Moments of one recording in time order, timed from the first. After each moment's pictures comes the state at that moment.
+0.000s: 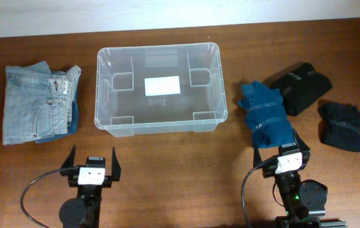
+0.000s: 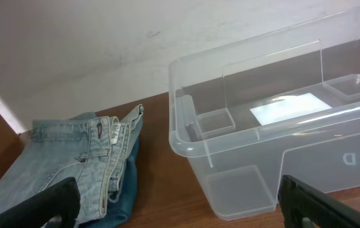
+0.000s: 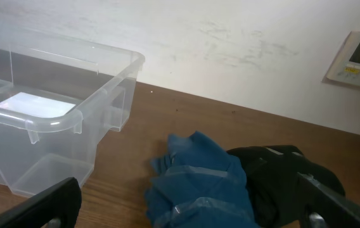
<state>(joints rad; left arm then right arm) -0.01 0.01 0.01 -0.08 0.00 0.26 -0.03 0.01 0.03 -0.09 -0.14 -0.21</state>
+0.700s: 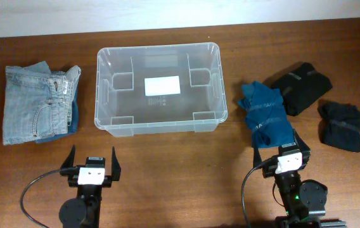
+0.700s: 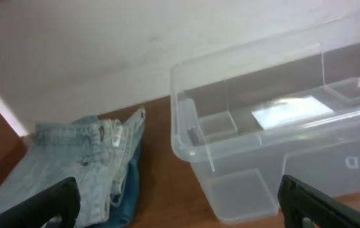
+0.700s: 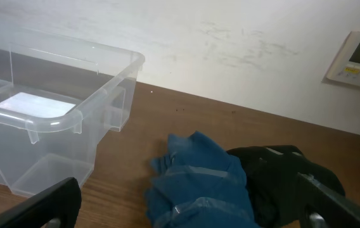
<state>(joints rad) -0.01 0.01 0.01 -0.06 -0.01 0.27 -0.03 0.01 0.03 -0.09 -0.14 -0.21</state>
